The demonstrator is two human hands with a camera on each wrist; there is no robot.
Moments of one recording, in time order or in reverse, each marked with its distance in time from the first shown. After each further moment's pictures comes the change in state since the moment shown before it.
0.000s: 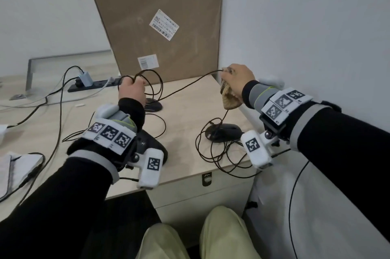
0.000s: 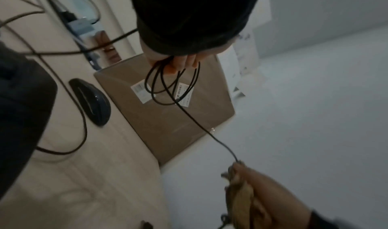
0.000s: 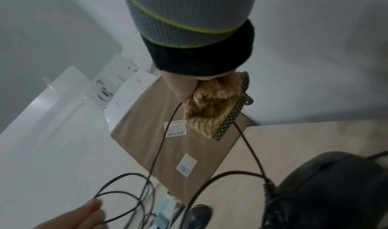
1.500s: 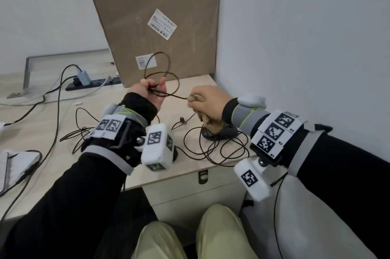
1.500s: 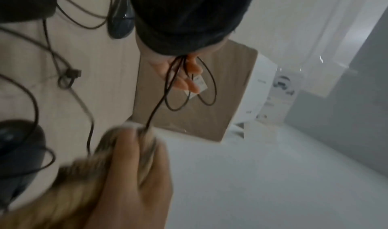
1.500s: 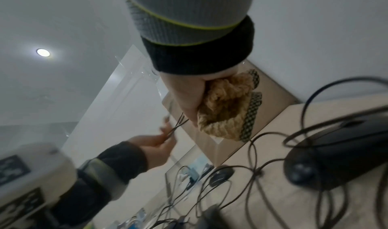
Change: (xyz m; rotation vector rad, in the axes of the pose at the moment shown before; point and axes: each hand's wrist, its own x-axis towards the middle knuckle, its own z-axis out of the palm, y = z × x) left_hand -0.028 0.012 0.026 -0.822 -0.129 -0.440; right_hand -0.058 -0.029 0.030 -0.145 -0.278 -0.377
